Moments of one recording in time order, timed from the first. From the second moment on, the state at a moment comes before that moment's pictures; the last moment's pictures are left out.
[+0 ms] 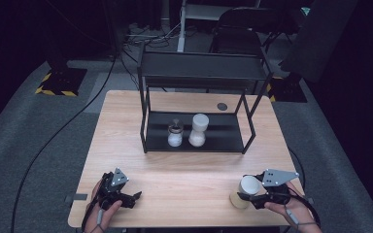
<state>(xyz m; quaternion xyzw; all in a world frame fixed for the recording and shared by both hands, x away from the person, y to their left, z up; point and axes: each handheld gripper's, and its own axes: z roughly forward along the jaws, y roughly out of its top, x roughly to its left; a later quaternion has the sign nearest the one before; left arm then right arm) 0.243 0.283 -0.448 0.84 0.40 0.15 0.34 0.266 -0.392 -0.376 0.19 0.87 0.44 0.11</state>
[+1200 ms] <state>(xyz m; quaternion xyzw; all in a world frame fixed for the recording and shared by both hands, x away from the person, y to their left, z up) 0.243 0.283 -0.448 0.84 0.40 0.15 0.34 0.277 -0.383 -0.309 0.18 0.87 0.44 0.14</state>
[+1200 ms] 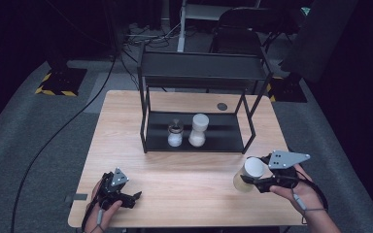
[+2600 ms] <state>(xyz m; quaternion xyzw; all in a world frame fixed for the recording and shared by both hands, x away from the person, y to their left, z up) 0.244 0.284 -0.448 0.84 0.39 0.15 0.34 0.353 -0.343 -0.273 0.21 0.86 0.44 0.17</state>
